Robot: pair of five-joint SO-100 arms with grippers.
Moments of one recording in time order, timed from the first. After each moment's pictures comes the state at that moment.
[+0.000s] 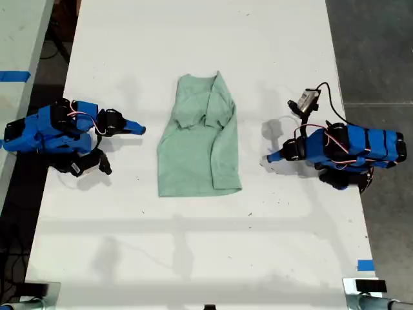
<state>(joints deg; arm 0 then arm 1) -19.1 206.1 182.8 57.2 11.1 7.4 199.4 175.0 70.8 -17.9</state>
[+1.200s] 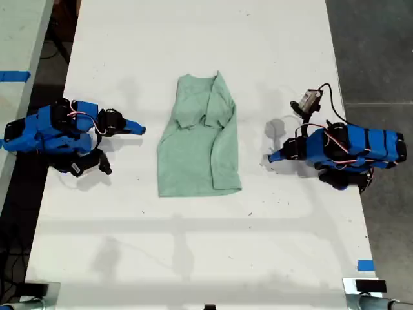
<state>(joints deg) -19.1 206.1 182.8 57.2 11.1 8.0 199.4 175.0 72.2 -14.2</state>
